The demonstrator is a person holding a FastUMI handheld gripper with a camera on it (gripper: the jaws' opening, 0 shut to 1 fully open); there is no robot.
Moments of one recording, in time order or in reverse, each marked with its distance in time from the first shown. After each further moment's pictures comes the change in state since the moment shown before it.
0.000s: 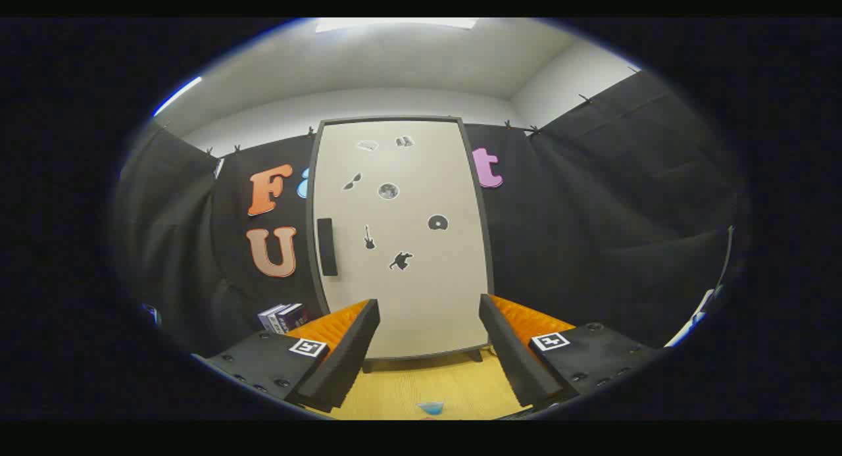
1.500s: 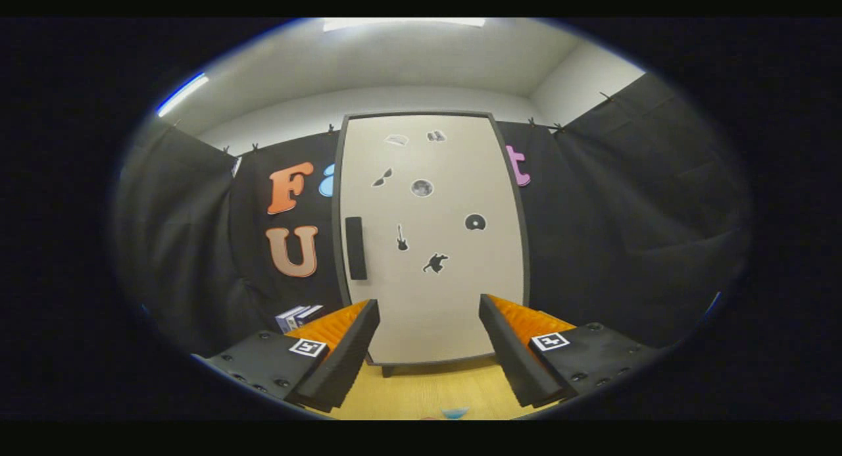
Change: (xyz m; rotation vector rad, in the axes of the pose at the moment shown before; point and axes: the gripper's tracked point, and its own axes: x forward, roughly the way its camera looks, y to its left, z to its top) arm 0.047 0.056 0.000 0.009 0.011 0.108
